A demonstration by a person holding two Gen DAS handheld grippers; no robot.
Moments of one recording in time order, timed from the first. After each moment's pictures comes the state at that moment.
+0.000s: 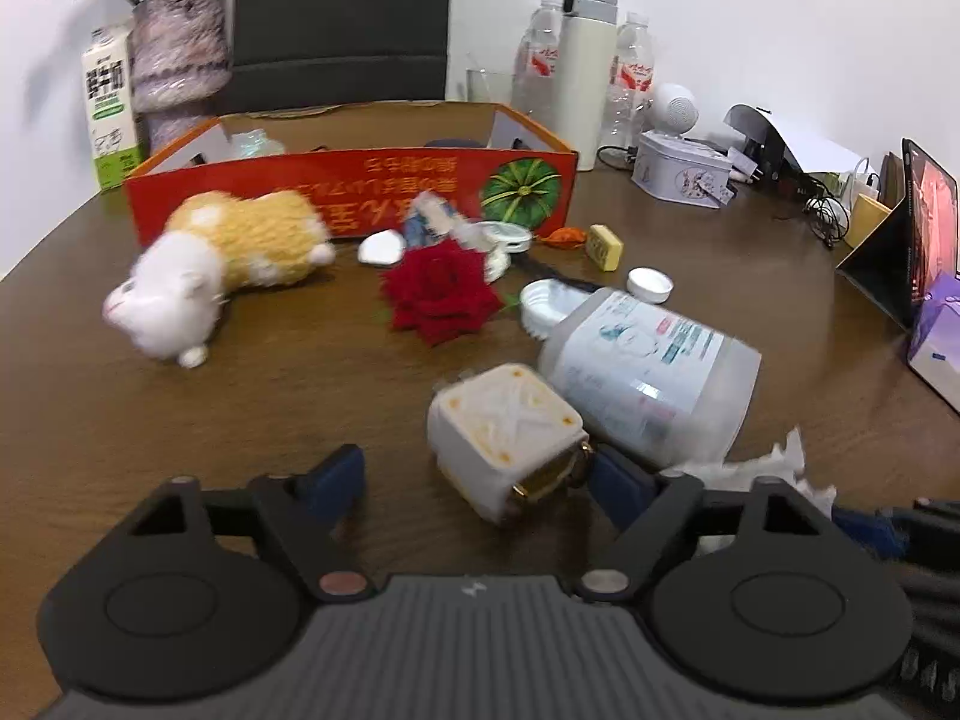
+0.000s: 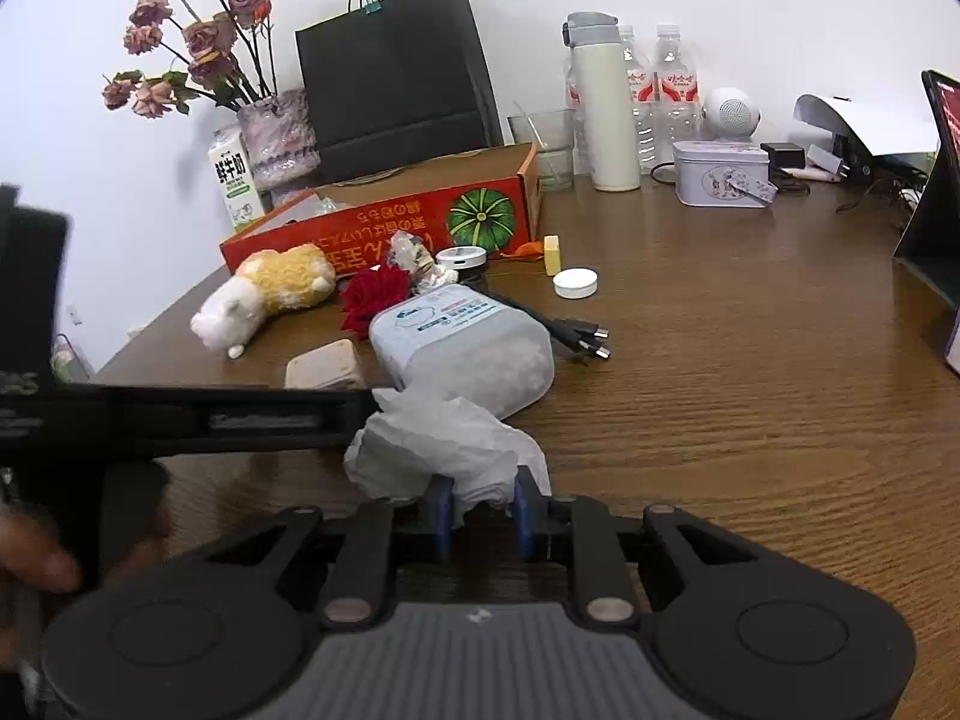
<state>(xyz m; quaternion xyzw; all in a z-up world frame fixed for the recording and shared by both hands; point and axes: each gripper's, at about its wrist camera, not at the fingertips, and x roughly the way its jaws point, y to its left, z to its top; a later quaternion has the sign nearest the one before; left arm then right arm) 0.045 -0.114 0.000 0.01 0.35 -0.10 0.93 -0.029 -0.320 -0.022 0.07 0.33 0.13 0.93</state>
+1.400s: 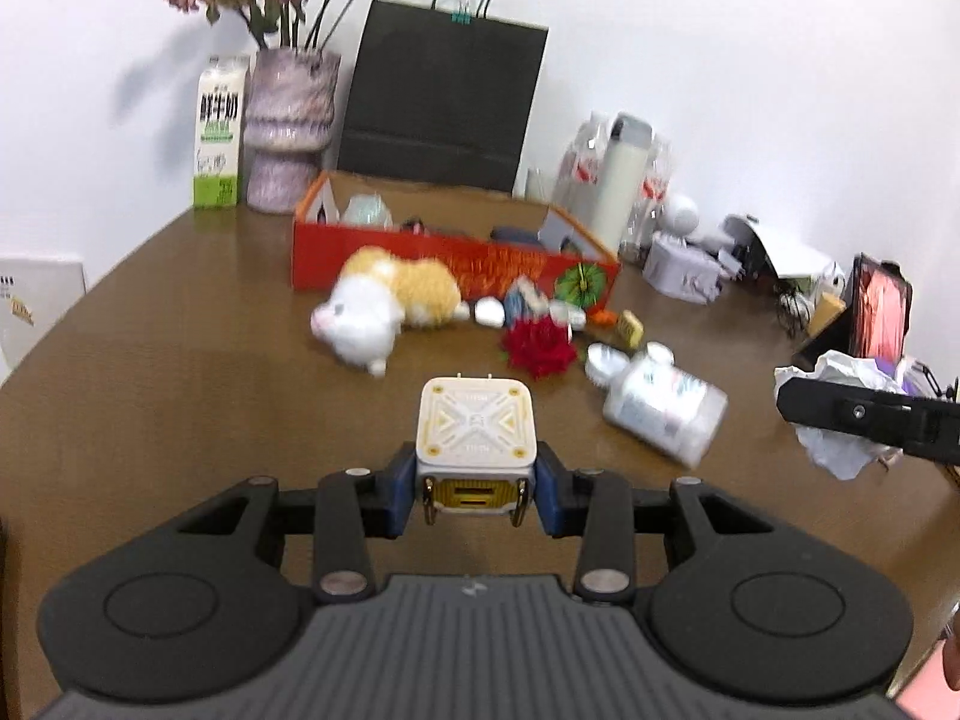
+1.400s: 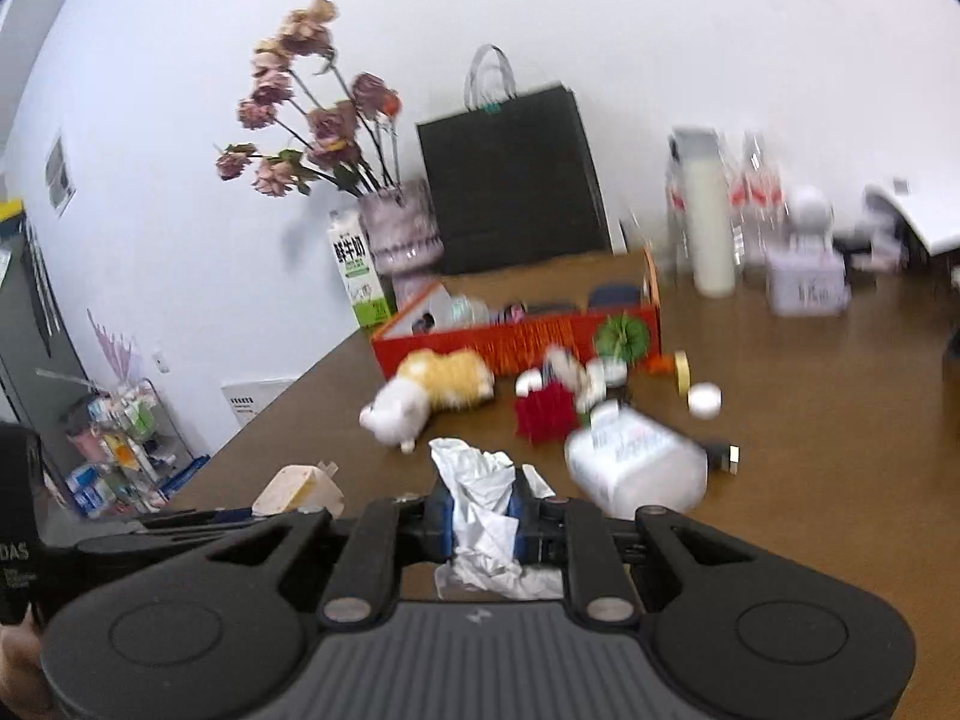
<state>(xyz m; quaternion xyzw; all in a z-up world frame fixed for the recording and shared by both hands) -0.041 -0.009 0.066 -0.06 0.28 -0.11 0.95 -0.082 -0.265 0.078 0.08 0.26 0.19 0.94</state>
